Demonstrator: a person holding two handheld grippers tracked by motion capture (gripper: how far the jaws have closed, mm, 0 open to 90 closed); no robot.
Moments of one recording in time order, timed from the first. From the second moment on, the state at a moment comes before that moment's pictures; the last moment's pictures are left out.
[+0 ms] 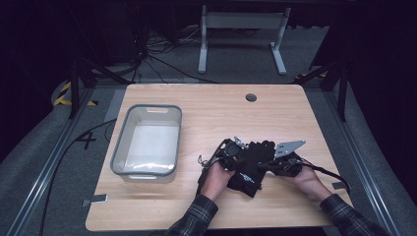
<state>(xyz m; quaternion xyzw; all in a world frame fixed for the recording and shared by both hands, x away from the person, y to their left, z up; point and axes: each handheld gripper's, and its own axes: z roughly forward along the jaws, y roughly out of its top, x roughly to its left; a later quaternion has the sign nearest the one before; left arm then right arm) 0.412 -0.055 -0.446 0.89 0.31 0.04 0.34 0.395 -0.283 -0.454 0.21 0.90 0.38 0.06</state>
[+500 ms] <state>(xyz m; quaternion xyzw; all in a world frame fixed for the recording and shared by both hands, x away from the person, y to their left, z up) 0.419 -0.039 -0.443 0.88 0.32 0.03 0.36 0.388 -0.281 -0.444 0.20 0.89 0.40 0.07</state>
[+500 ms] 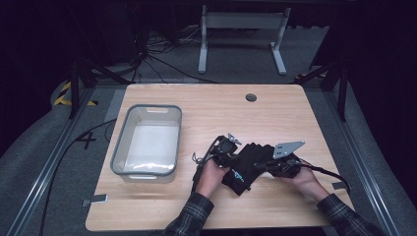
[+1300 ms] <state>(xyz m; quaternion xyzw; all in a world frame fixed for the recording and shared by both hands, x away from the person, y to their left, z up) 0.413 -0.060 -0.445 0.89 0.28 0.02 0.35 0.356 -0.404 -0.460 0.34 0.85 0.36 0.15</state>
